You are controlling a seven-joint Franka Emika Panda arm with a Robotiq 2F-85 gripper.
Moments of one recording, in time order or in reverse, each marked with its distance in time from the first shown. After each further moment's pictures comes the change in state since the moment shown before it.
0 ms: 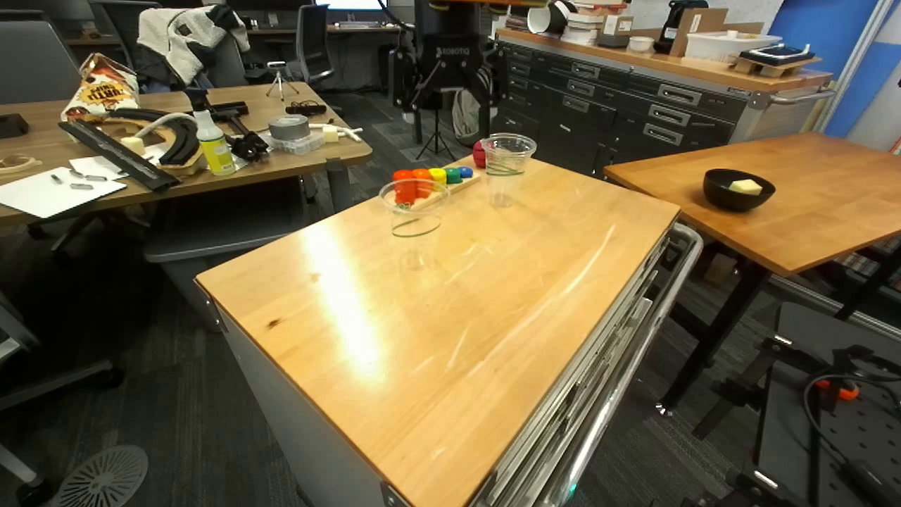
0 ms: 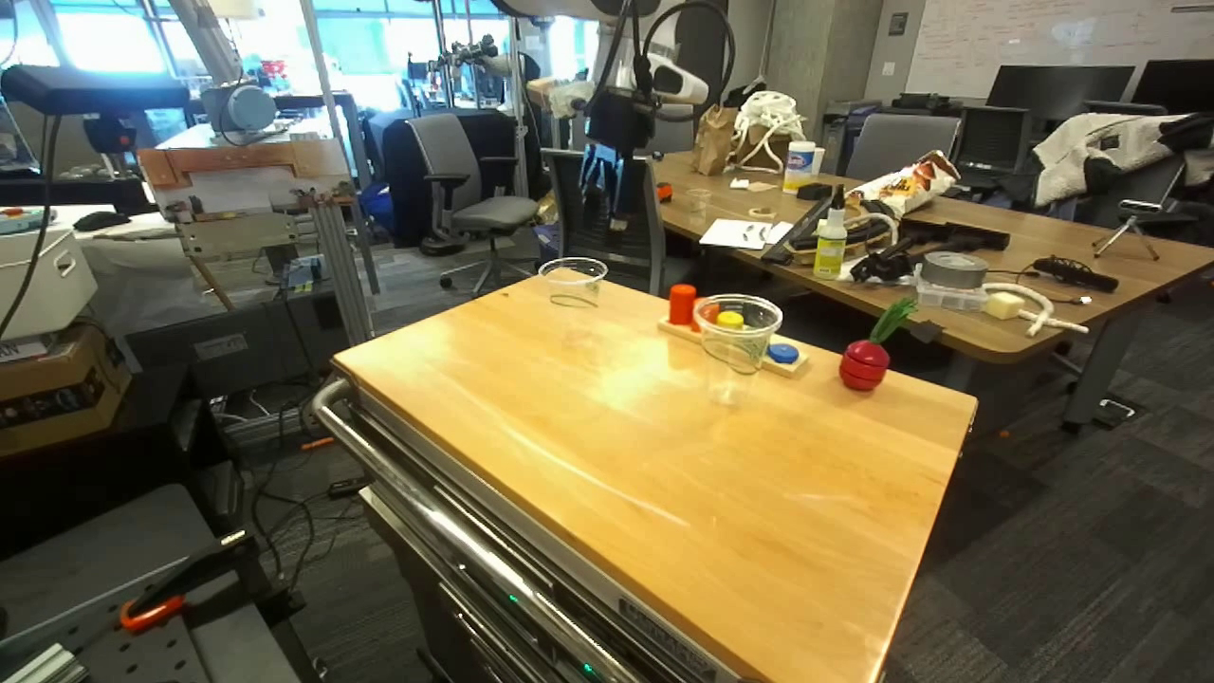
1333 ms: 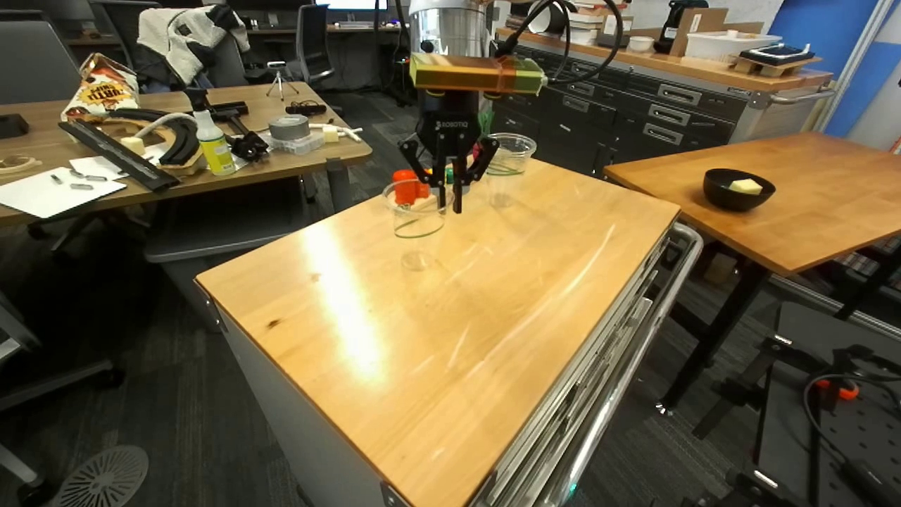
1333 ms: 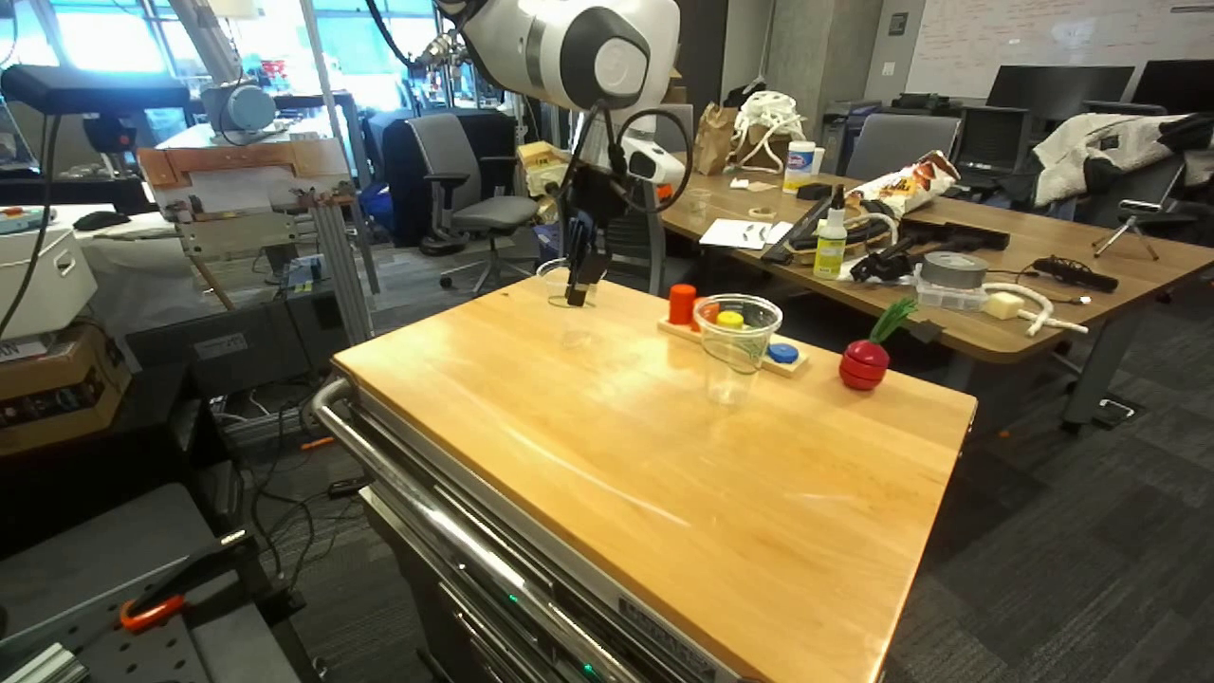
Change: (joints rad) arm 0.002 0.037 0.020 -0.137 0.078 0.158 0.031
